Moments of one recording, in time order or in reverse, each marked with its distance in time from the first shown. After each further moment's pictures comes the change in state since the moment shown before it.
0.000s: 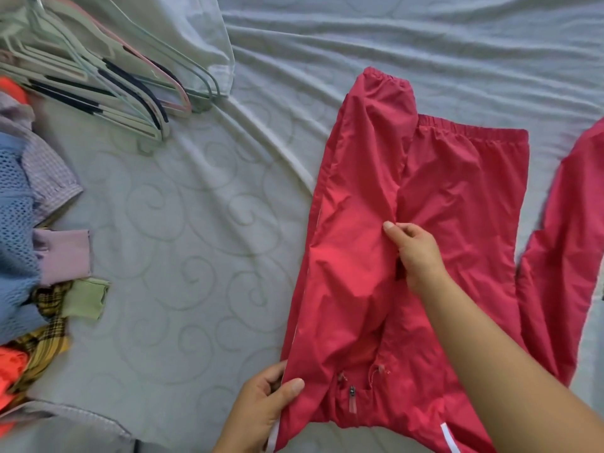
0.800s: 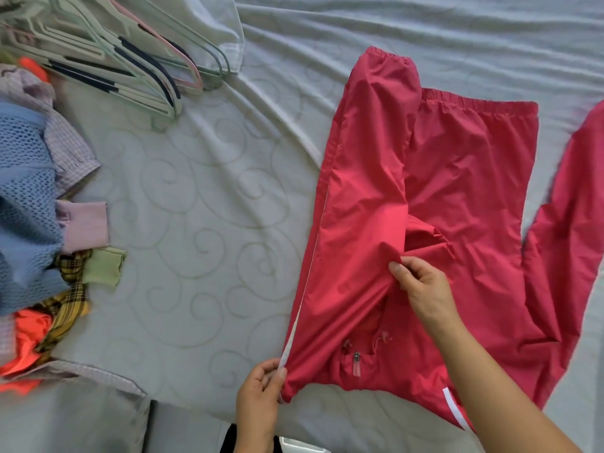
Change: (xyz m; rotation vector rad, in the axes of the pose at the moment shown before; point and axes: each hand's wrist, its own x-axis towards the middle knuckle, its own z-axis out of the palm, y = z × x) left_hand -0.016 -0.066 -0.016 0.240 0.577 0.074; right_hand -0.076 0.059 -0.034 -0.121 -0.165 -0.197
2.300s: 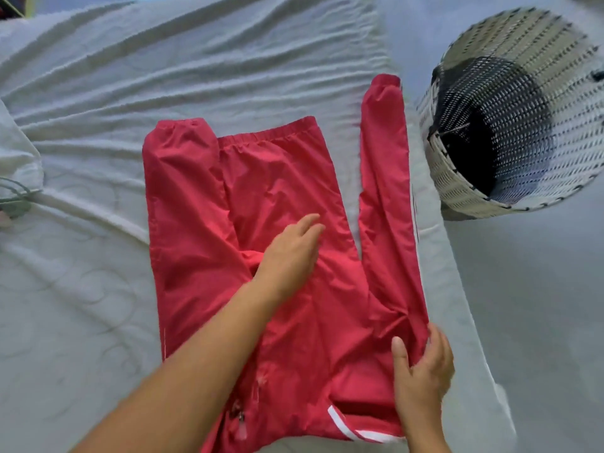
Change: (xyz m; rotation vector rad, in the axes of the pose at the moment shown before) left_hand 0.006 0.193 0.291 1.203 -0.525 1.415; right_hand -0.087 0.114 -0.121 -0.150 0.794 0.233
